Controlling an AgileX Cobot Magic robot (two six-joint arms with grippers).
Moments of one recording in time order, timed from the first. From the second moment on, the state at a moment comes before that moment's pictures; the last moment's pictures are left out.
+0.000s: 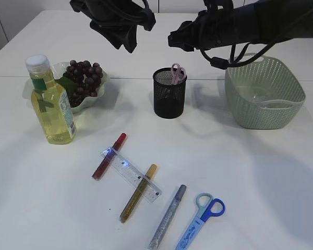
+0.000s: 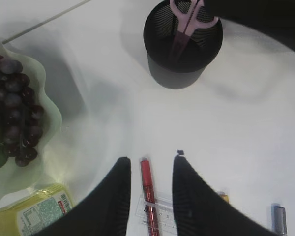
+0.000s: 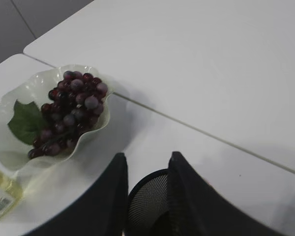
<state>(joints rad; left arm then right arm) -0.56 2.14 -2.22 0.07 1.25 -0.09 0.24 2.06 -1.63 1.34 0.43 -1.34</state>
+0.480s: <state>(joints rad) -0.56 2.12 -2.22 0.05 1.25 -0.09 0.24 1.98 -1.66 0.64 0.88 -0.64</state>
